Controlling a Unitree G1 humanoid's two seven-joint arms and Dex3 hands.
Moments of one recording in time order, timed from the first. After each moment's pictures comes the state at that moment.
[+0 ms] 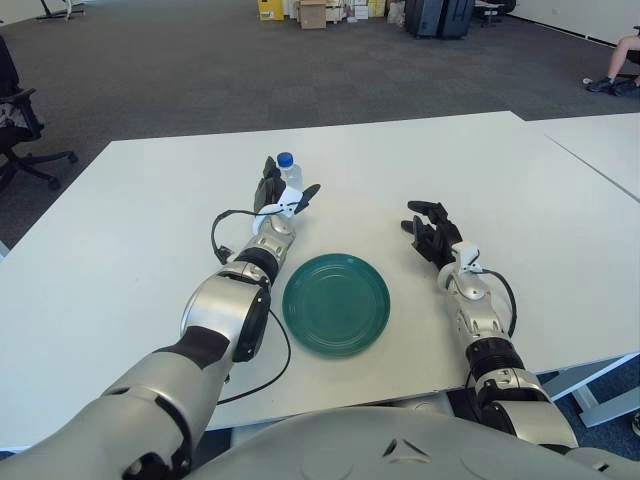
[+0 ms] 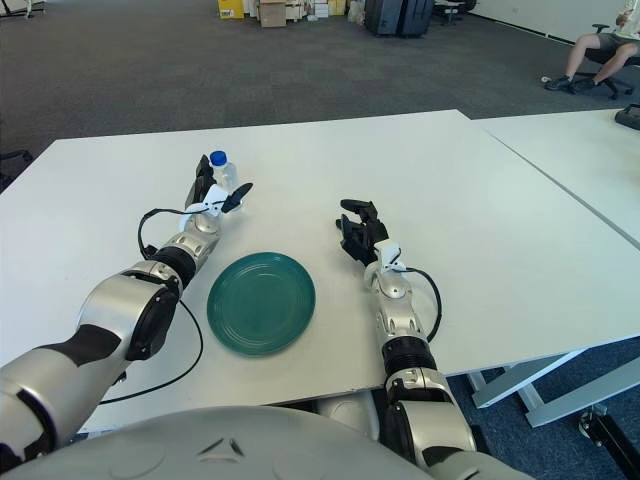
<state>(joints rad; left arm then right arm) -0.81 -0.02 -0.04 1.34 0.32 -0.12 0.58 -0.22 -0.05 -0.07 0.62 -0.01 -0.30 0.06</state>
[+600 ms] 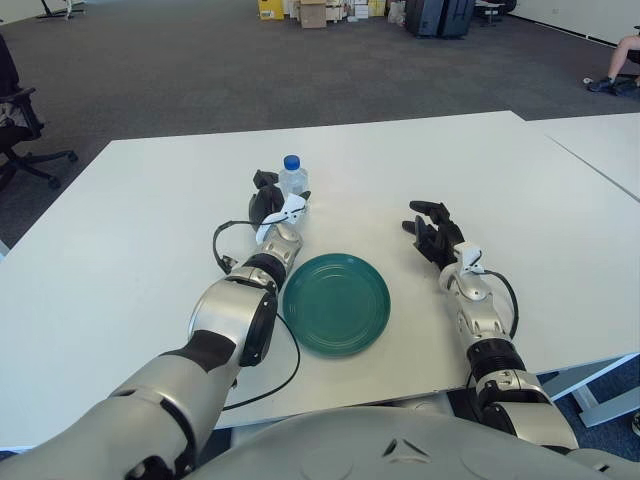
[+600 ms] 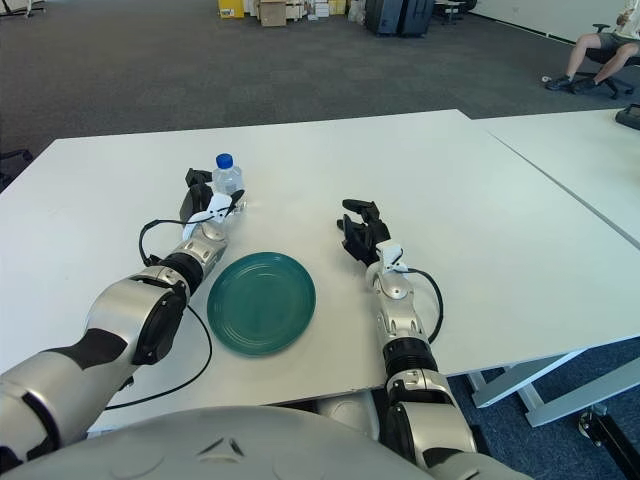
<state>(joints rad) -0.80 -0.06 -0.01 1.36 0.32 -0.11 0.73 -0.22 -0.05 -0.08 0.62 -0.01 -0.30 0.06</state>
